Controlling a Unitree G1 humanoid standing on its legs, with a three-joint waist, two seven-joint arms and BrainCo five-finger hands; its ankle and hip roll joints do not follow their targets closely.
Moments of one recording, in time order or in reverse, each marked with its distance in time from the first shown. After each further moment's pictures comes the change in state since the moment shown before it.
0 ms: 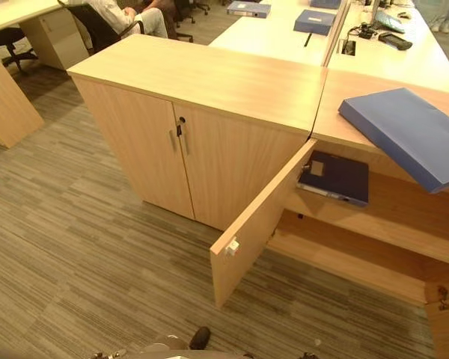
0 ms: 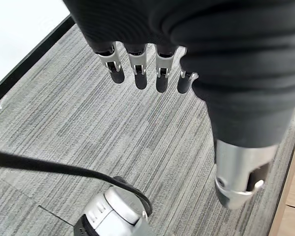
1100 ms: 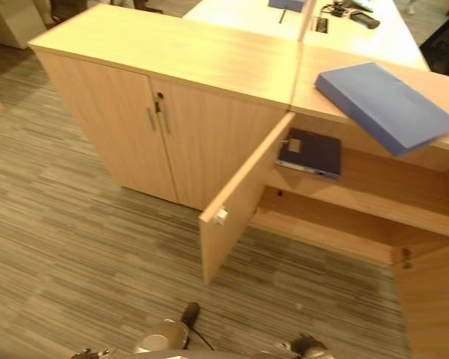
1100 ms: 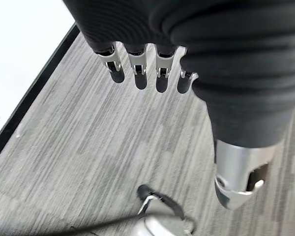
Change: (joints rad) left arm -0.045 0.096 0.015 0.023 0.040 0.008 0.018; right arm -0.052 0.064 0.024 -0.097 -0.011 0.007 0.020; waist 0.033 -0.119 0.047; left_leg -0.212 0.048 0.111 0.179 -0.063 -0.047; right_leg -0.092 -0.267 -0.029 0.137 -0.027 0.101
